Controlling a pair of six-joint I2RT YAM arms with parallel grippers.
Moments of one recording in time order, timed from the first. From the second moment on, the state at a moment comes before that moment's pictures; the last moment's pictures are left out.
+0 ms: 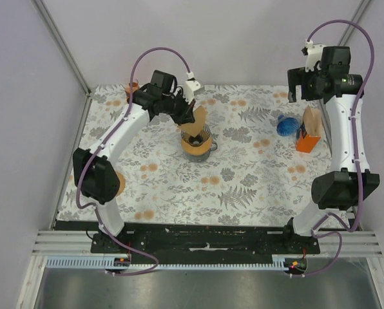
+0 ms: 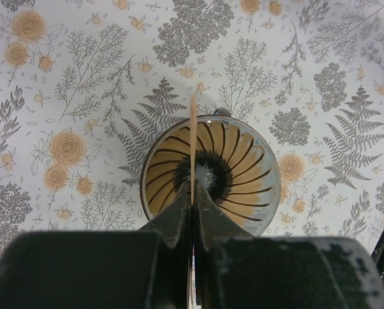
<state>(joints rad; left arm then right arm) -0.45 1.83 1.76 -0.73 0.54 0.40 -0.10 1.68 1.99 -1.00 -0.06 -0.21</state>
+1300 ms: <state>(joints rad) -0.75 0.82 0.92 0.07 0.20 1.74 0.46 1.14 1.40 -0.07 -0.72 0.49</state>
